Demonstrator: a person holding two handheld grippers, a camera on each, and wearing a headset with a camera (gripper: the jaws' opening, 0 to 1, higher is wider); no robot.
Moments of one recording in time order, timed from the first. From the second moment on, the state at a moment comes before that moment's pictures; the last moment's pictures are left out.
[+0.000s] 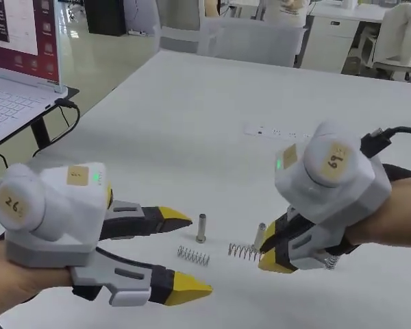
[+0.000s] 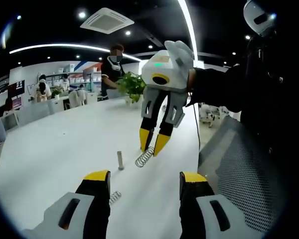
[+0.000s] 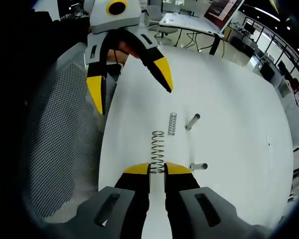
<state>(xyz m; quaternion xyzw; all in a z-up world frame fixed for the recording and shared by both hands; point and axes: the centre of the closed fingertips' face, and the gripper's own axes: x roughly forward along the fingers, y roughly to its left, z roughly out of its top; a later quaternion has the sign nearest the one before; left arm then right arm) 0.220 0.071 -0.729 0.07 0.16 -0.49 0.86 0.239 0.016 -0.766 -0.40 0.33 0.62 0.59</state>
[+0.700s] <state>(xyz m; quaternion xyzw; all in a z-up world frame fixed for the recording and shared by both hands) 0.219 0.053 -0.713 0.08 0.13 -0.52 0.84 0.222 0.033 -0.736 -0.42 0.27 0.65 0.58</state>
